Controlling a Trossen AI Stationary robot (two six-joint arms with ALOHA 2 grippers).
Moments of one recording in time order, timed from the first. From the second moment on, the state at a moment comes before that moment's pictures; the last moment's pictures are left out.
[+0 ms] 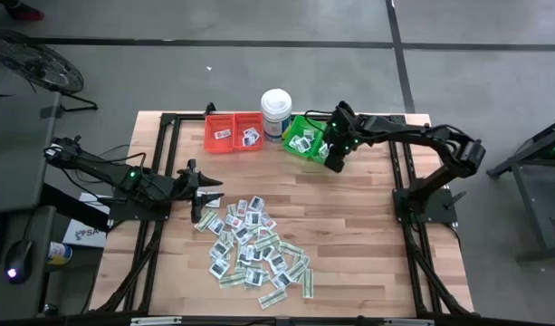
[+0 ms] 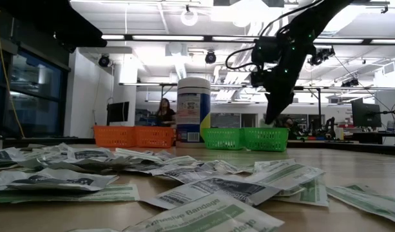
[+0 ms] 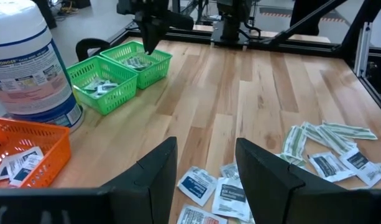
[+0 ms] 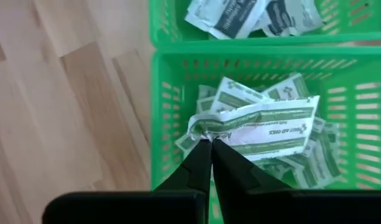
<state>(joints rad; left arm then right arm) -0.37 0.58 0.46 -0.23 -0.55 -0.24 -0.60 1.53 0.96 -0.58 -0.10 -0.14</state>
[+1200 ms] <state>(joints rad) -0.37 0.58 0.46 -0.23 -0.50 -0.27 -0.39 1.25 0.96 -0.63 -0.22 0.18</state>
